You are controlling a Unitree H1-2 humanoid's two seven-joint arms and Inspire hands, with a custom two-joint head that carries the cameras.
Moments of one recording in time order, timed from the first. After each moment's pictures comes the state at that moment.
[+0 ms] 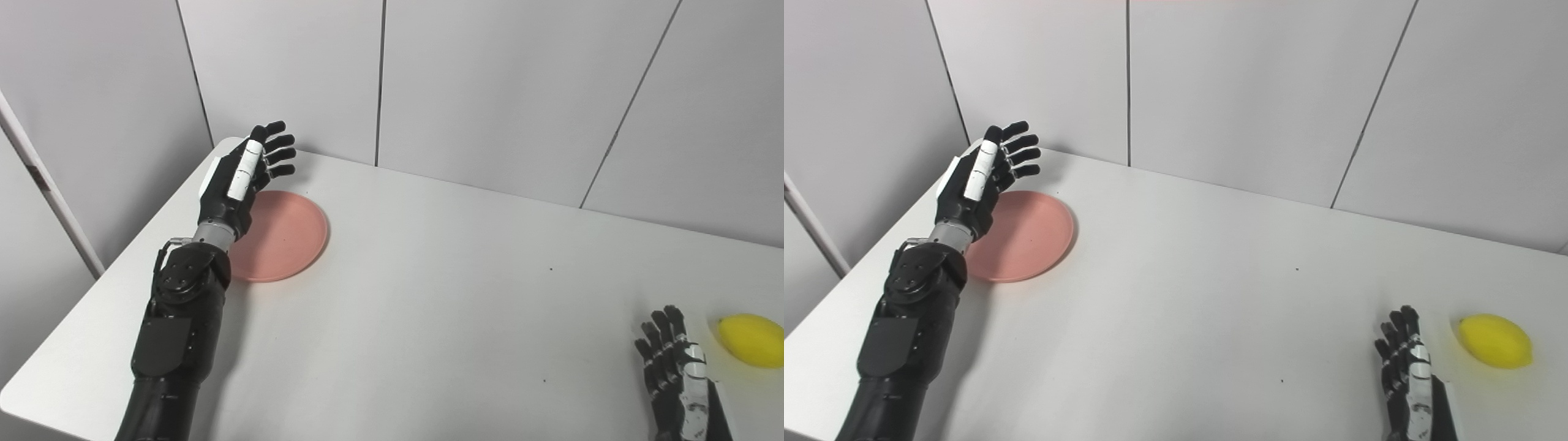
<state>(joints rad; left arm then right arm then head) -0.39 0.29 0.28 0.14 -0.25 0.13 -0.08 0.04 -0.09 -0.09 -0.06 0.25 -0.04 0.18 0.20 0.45</state>
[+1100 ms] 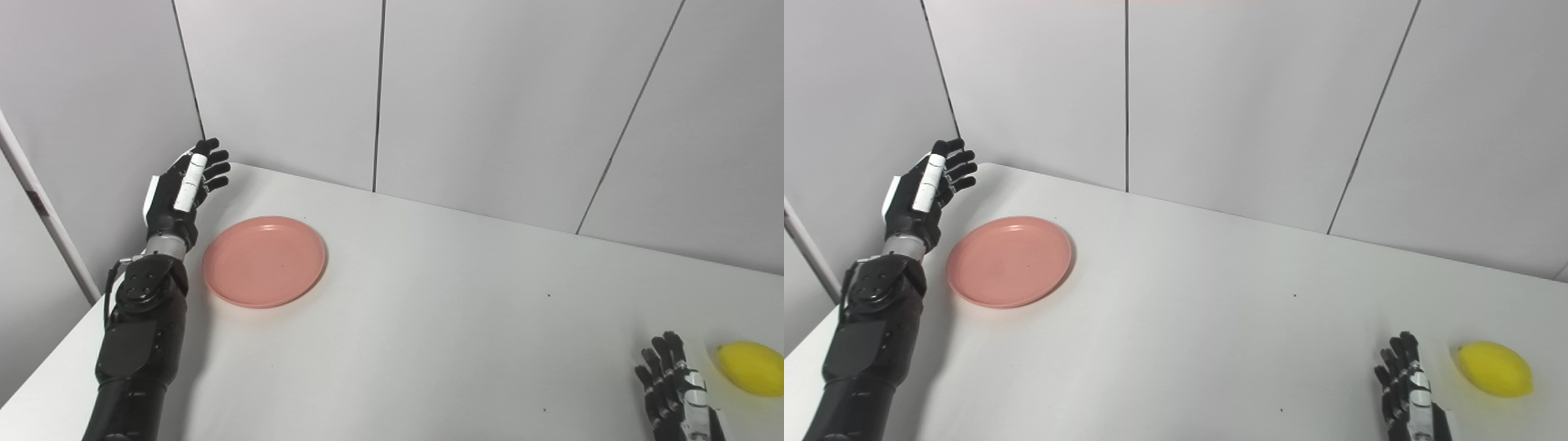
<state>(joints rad) -0.45 0.39 0.38 0.36 -0.23 0.03 0.01 0.04 -0.10 -0.09 -0.06 0.25 -0.05 0.18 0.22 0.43</state>
